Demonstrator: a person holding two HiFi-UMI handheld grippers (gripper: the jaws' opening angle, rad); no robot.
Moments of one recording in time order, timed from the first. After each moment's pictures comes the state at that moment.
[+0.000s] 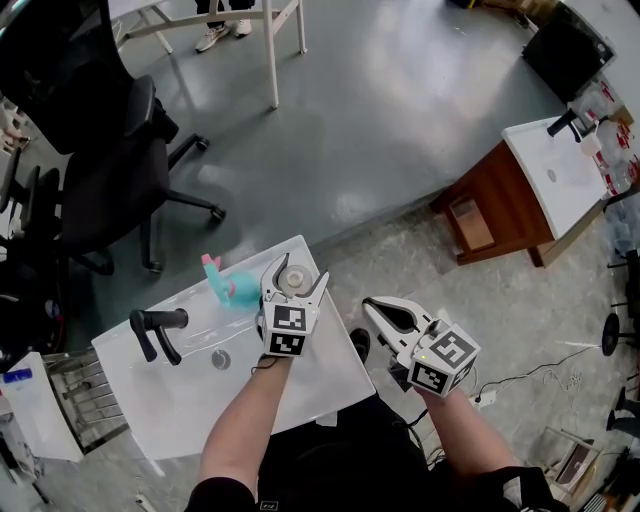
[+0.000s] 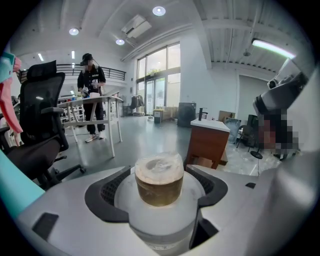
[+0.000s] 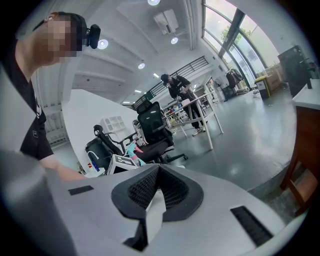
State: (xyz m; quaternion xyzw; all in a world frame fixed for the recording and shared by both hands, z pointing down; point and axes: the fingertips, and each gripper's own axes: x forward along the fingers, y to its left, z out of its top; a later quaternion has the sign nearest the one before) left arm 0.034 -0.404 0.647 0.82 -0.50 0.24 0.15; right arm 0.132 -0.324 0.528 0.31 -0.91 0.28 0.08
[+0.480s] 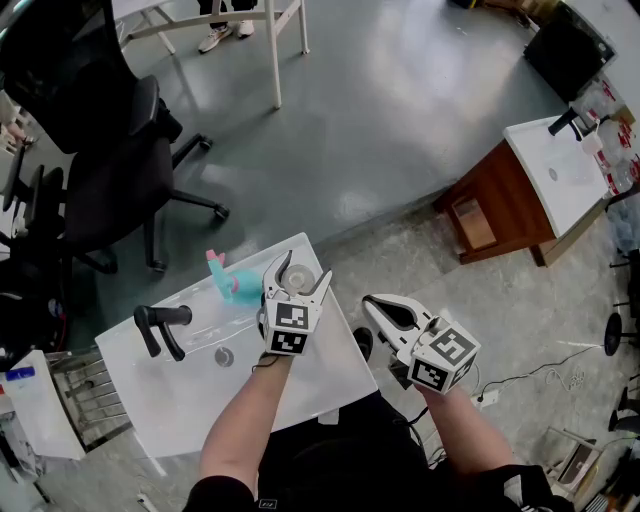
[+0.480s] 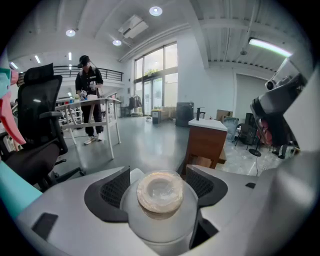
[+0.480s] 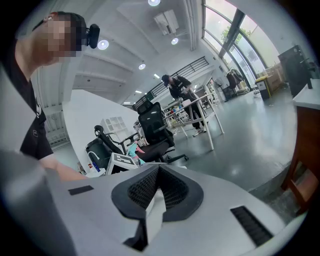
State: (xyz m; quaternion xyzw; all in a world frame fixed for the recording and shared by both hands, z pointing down) left arm 0.034 -0.399 0.637 0.82 -0.49 0.25 0.14; right arm 0.127 -0.320 0.524 0.31 -0.91 0.27 0.07
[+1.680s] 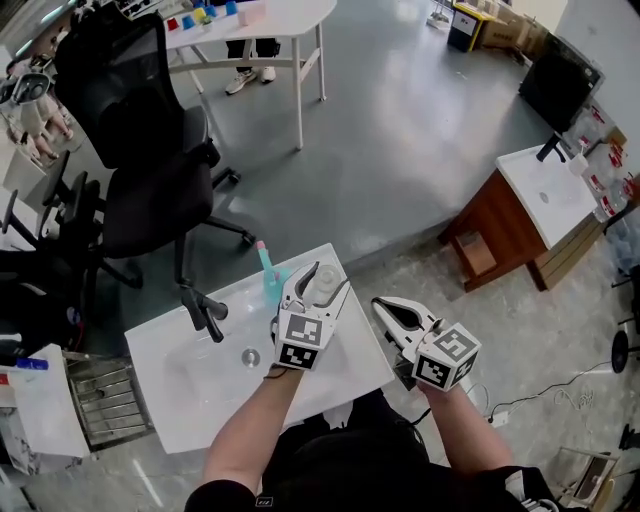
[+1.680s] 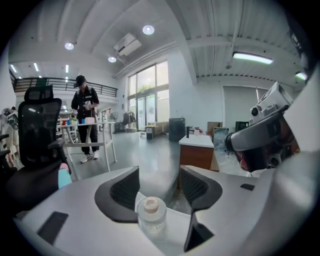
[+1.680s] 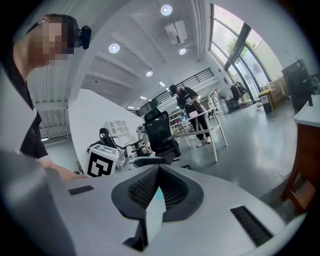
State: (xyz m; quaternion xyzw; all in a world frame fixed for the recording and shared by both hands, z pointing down) left arm 0.023 -0.333 0.505 0.86 -0.47 0.19 0.07; right arm 0.094 -0.266 0.455 0.32 -0.92 0.23 0.04
